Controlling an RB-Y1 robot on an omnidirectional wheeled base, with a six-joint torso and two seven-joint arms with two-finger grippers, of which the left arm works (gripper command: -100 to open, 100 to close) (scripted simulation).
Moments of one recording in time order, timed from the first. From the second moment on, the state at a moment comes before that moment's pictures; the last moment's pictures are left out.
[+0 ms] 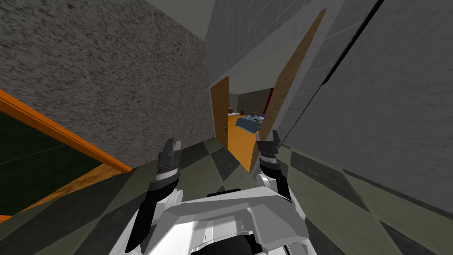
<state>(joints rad) 0.54 0.04 -0.02 -2.28 -0.01 -0.57 -0.17</state>
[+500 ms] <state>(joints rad) 0.50 0.06 -0.05 -2.19 0.01 -0.58 -0.17</state>
